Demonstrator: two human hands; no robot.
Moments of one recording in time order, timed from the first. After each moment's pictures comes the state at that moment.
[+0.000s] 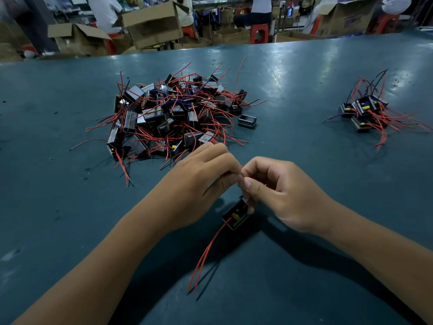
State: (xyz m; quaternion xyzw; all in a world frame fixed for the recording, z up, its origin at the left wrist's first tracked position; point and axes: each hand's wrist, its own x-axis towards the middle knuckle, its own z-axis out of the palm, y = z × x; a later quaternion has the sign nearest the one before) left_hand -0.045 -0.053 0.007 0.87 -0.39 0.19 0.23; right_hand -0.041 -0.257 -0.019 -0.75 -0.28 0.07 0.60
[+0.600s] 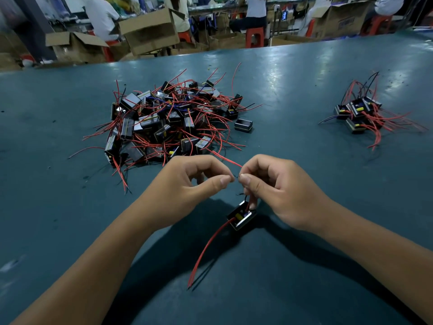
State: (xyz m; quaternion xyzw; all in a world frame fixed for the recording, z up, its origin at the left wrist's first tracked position) left_hand -0.048 -0.046 0.010 0.83 -0.26 0.03 0.49; right_hand -0.035 -0.262 -0.019 -0.78 -0.26 0.01 0.57
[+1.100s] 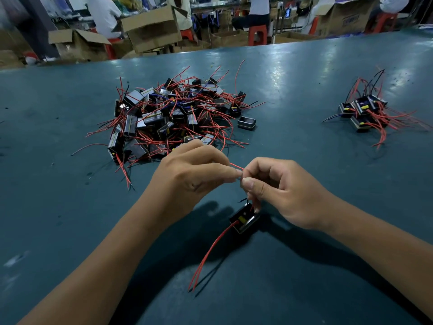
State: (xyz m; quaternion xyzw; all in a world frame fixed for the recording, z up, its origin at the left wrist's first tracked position) left_hand -0.036 -0.041 0.004 0.84 -0.41 0.28 0.23; right_hand -0.037 -0.262 -0.015 -0.74 -0.29 0.08 0.60
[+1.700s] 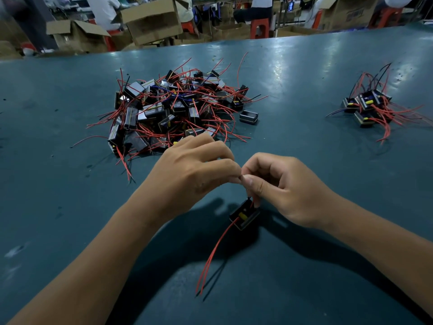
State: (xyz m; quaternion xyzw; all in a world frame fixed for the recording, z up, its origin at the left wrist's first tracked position) left_hand -0.039 -0.040 0.012 0.84 -0.44 0.28 0.13; right_hand -0.041 -0.259 -0.016 -0.78 -0.31 0.04 0.55
